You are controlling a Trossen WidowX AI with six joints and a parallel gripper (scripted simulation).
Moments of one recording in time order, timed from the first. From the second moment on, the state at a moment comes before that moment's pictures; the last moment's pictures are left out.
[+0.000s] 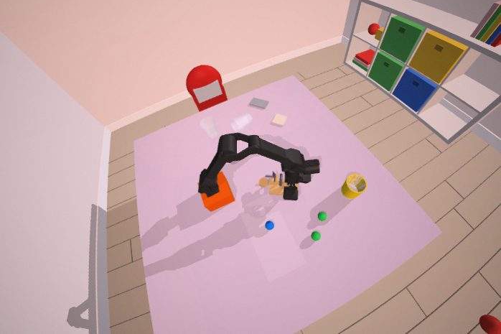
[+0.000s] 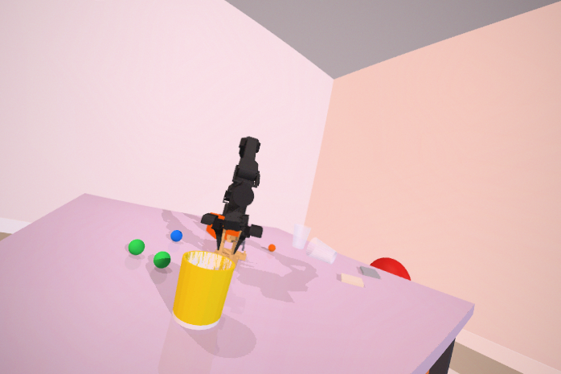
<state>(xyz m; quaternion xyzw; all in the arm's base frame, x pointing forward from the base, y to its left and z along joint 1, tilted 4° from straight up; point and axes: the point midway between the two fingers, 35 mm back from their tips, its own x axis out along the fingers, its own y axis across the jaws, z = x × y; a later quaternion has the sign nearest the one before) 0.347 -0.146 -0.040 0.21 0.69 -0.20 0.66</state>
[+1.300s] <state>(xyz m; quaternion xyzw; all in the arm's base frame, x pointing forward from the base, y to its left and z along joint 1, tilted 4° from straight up) 0.347 -0.147 0.013 0.21 0.69 -0.20 0.66</state>
